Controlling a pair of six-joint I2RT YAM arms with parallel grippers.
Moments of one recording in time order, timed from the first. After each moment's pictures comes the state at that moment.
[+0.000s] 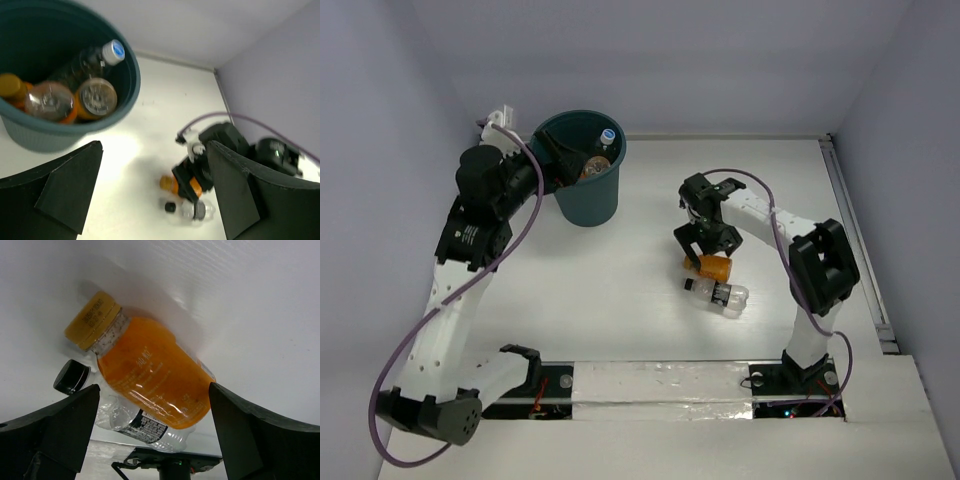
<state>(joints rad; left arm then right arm) -0.25 1.06 1.33 -0.43 0.17 -0.58 0.57 1.84 1.45 -1.05 0.09 0.11</state>
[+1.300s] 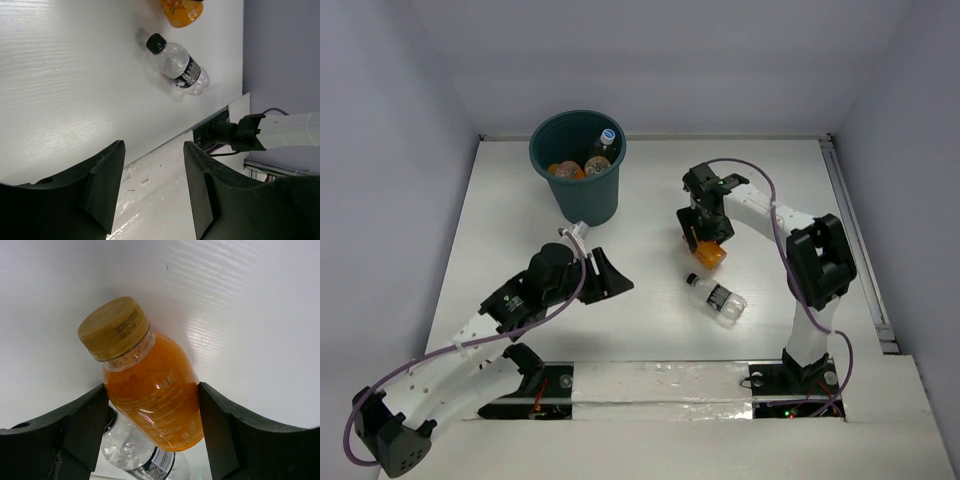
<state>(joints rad) -0.72 0.73 0.63 -0.43 0.18 -0.94 0.52 1.89 1.47 -0.89 0.08 0.20</state>
